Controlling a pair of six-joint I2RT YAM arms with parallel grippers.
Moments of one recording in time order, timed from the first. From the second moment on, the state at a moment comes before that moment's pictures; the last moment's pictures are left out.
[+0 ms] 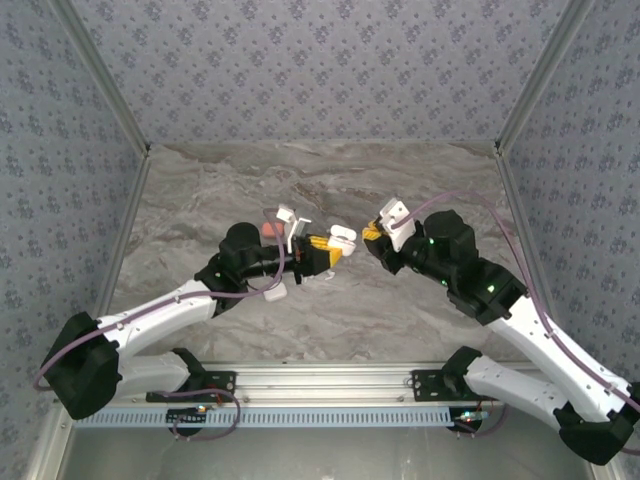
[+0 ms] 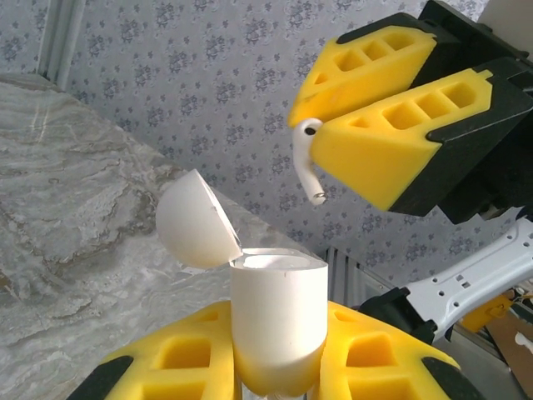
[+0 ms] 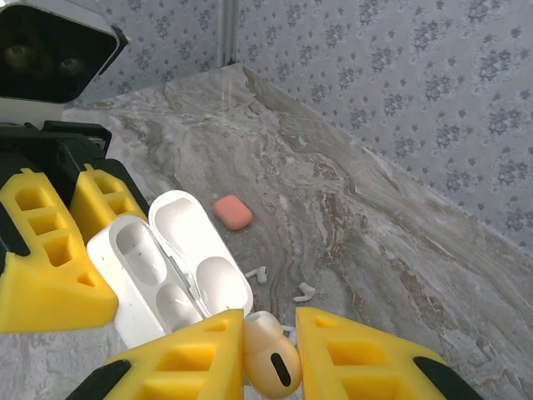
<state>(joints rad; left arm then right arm) -0.79 1.18 0.67 0.48 0.59 -0.51 0.74 0.87 1.01 -0.48 -0.04 -0.19</state>
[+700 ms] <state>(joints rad) -0.80 1.18 0.67 0.49 0.62 -0.51 0.77 0.93 1.02 -0.50 -0.02 -0.23</state>
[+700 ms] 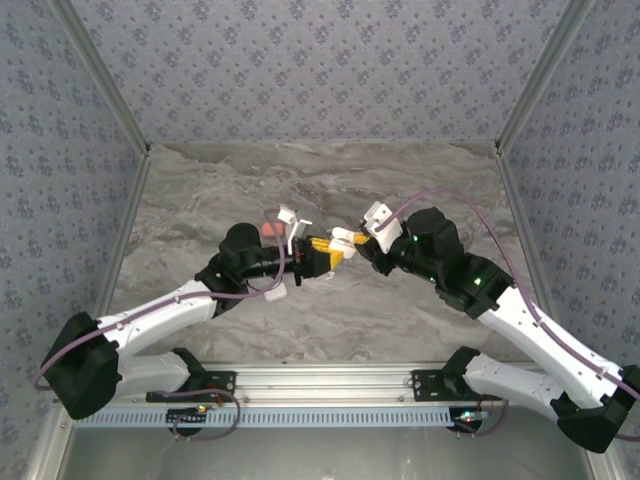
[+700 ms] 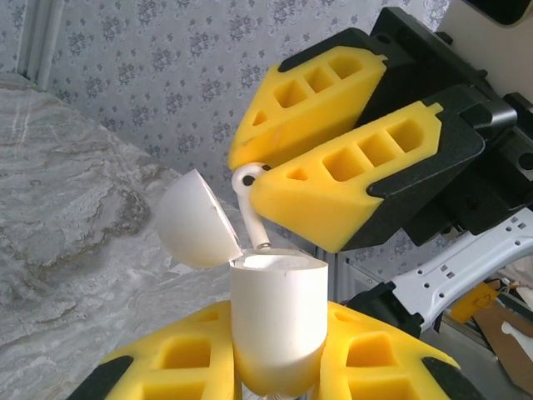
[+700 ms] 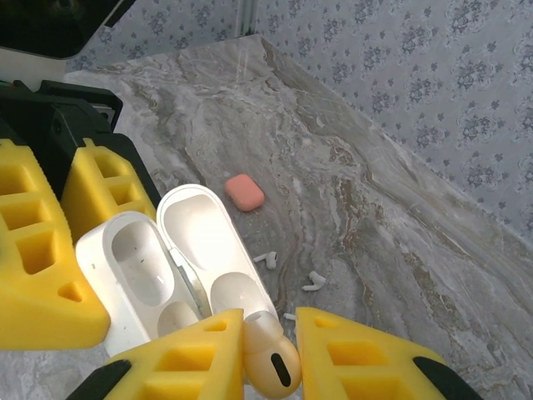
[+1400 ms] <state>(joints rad) -0.82 1.18 0.67 0.49 0.62 -0.49 0.74 0.97 1.08 -0.57 -0.19 -0.18</state>
